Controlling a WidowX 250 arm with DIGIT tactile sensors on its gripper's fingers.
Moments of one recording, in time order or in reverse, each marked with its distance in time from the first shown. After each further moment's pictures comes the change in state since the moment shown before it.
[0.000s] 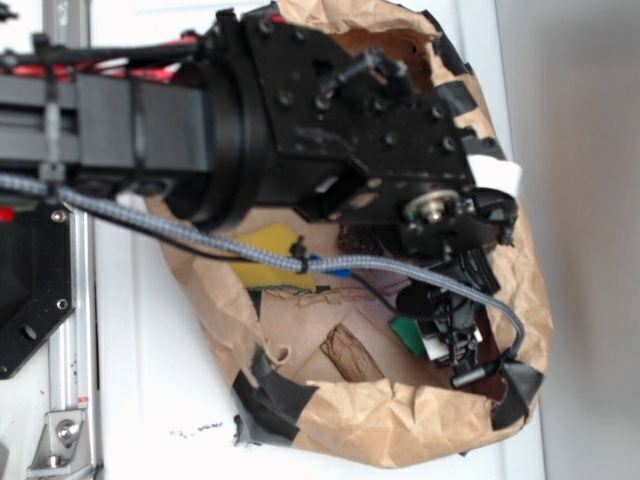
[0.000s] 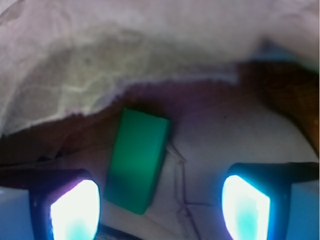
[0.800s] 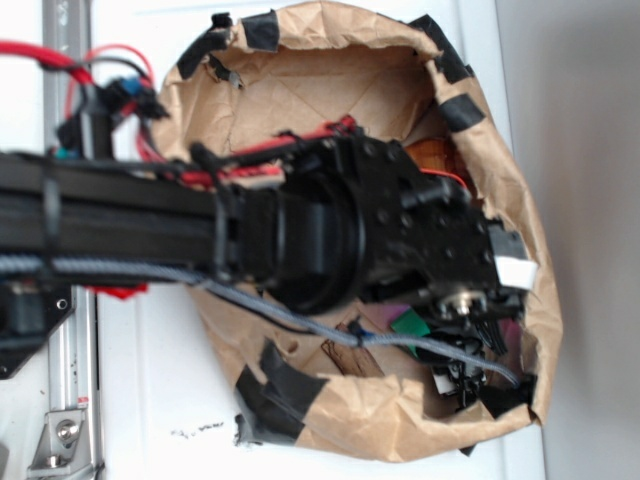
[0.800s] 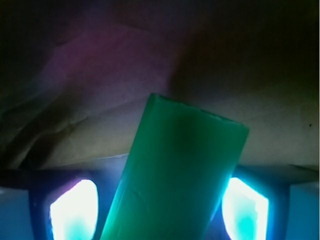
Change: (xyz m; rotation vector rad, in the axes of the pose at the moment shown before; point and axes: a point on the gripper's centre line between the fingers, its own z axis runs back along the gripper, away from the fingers) arm -0.004 -0.020 -0.060 0.077 0.034 -0.104
